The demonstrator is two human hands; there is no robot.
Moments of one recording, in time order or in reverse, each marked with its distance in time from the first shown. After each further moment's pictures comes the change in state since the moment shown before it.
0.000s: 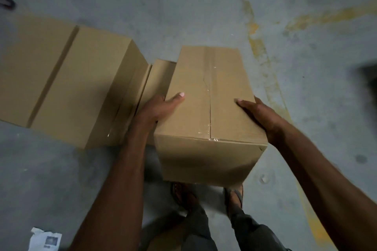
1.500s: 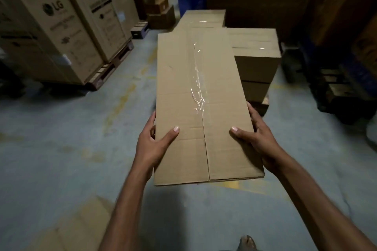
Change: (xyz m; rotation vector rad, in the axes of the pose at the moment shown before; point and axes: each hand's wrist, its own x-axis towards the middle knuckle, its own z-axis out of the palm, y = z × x) left_hand -0.501 0.196 0.367 0.092 -0.648 1.035; right_hand -0.614 0.227 -0.289 0.598 0.996 -0.648
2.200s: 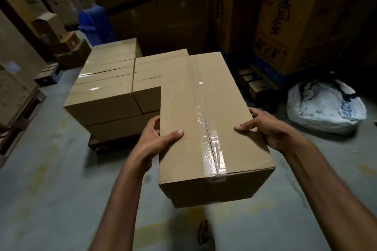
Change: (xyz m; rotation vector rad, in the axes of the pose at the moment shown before) left_hand 0.184 0.114 0.343 0.129 -0.532 -0.143; right_hand 0.112 -0.061 -0.334 0.126 0.360 0.274
